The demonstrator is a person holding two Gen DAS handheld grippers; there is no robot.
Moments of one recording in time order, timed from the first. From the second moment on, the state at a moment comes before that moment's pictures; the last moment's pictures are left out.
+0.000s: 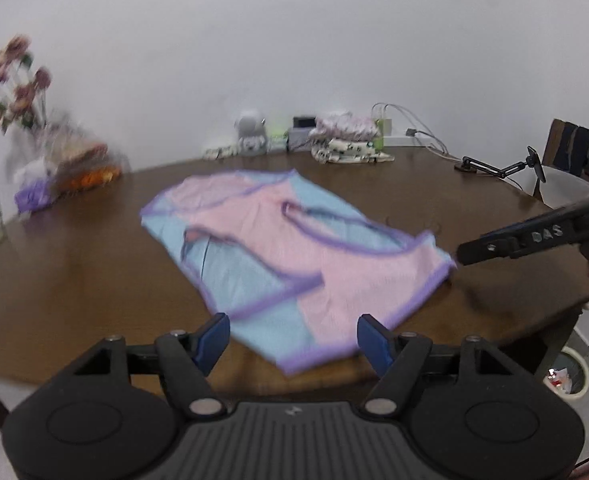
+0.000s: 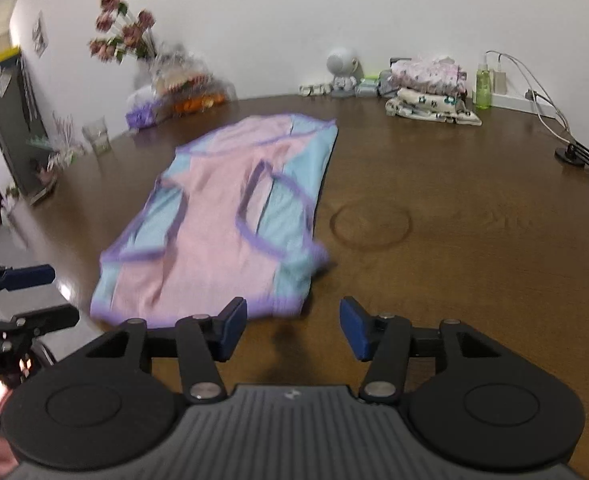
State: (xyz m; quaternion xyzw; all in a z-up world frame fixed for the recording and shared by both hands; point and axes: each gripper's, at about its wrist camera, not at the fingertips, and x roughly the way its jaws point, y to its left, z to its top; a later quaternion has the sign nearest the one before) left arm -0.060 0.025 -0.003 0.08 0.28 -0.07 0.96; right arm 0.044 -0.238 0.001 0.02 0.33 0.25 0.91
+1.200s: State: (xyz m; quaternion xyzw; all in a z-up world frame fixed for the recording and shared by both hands) left arm 0.012 0.095 0.016 0.03 0.30 -0.06 0.95; right arm 0.113 -0.218 0.028 -0.06 0.33 0.28 0.90
